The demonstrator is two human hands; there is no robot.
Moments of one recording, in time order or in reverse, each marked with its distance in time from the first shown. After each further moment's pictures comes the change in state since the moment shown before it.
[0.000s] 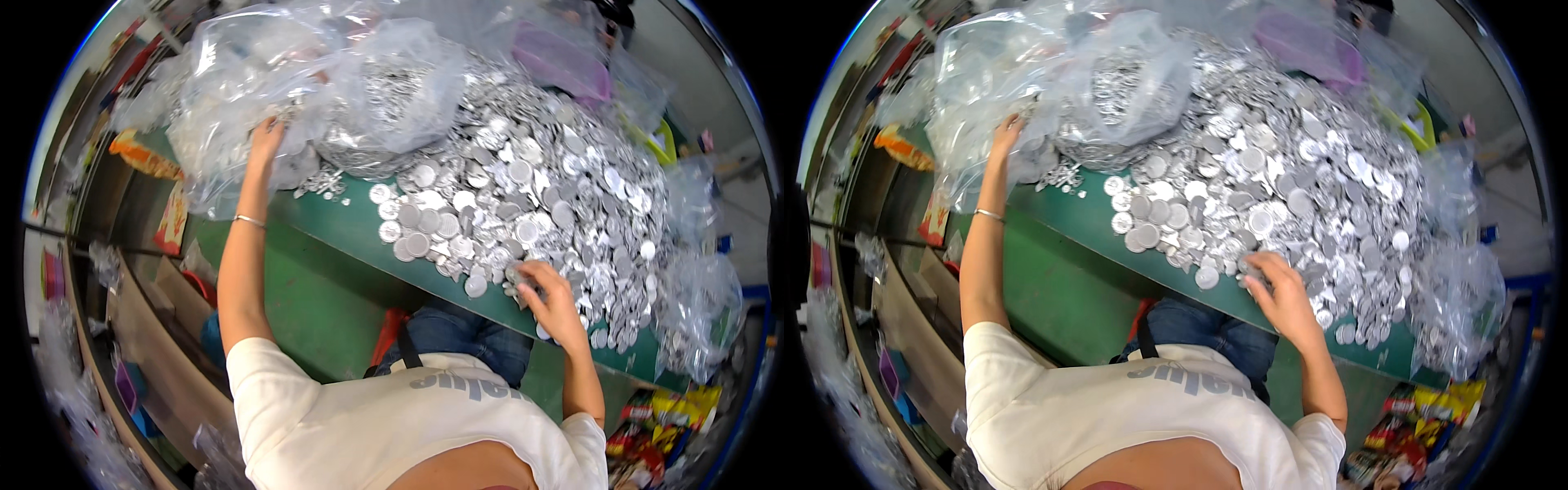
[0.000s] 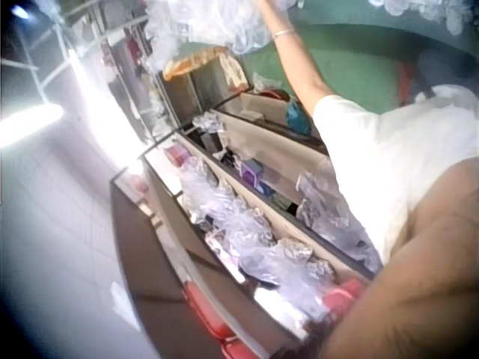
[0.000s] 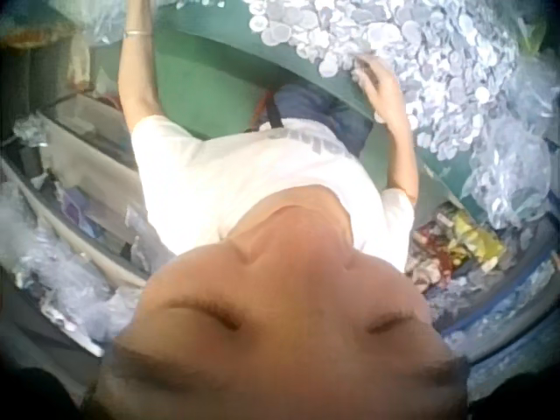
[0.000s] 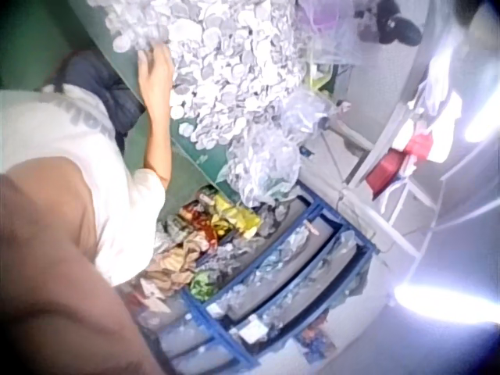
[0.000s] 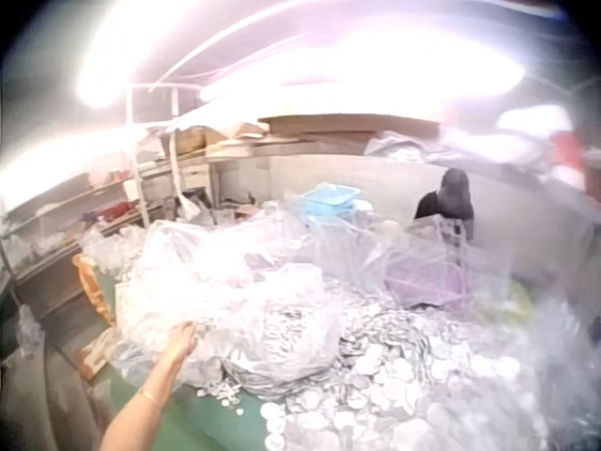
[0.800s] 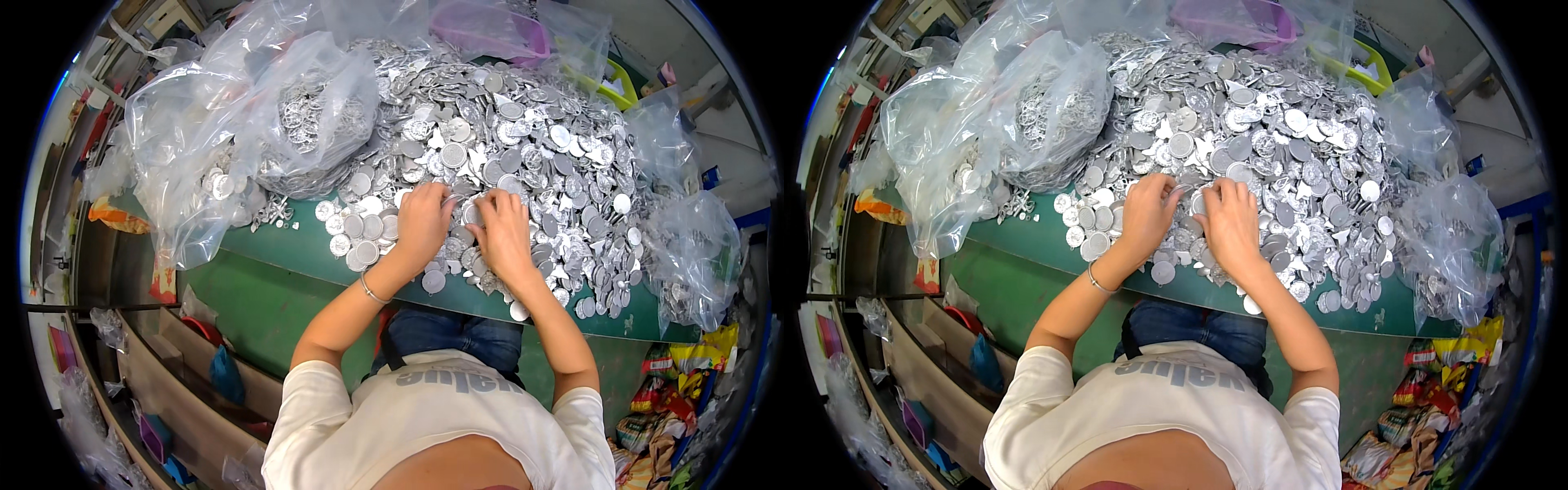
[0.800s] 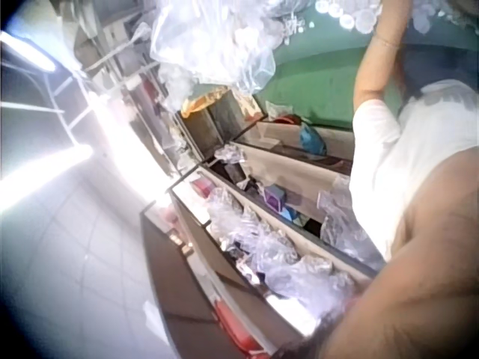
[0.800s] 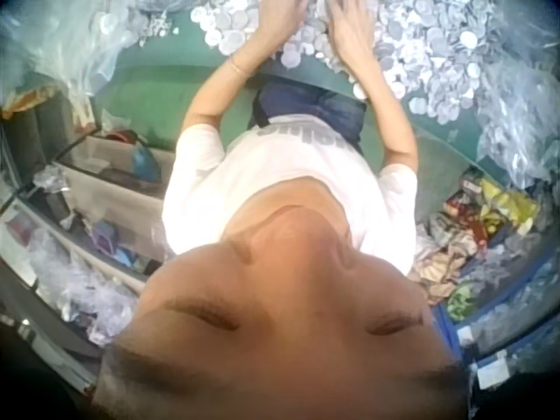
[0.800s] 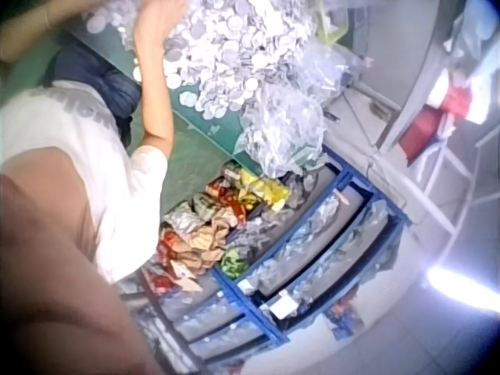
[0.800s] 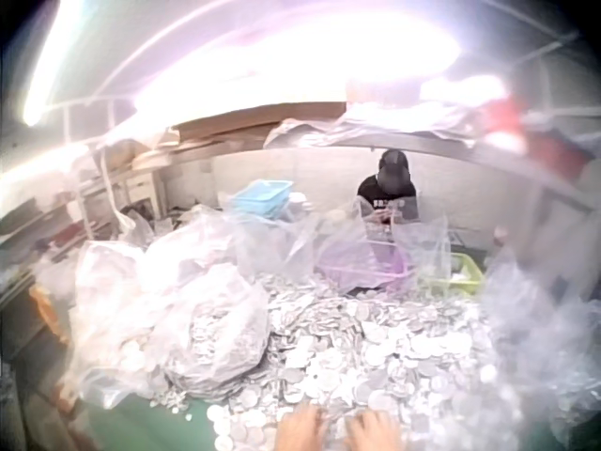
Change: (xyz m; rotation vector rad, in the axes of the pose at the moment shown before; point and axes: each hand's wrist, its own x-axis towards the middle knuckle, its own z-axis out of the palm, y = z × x) left_hand -0.261 0.194 0.193 -0.054 -0.358 0.617; right_hand 0.050 0.039 0.013 -0.549 0.342 -0.106
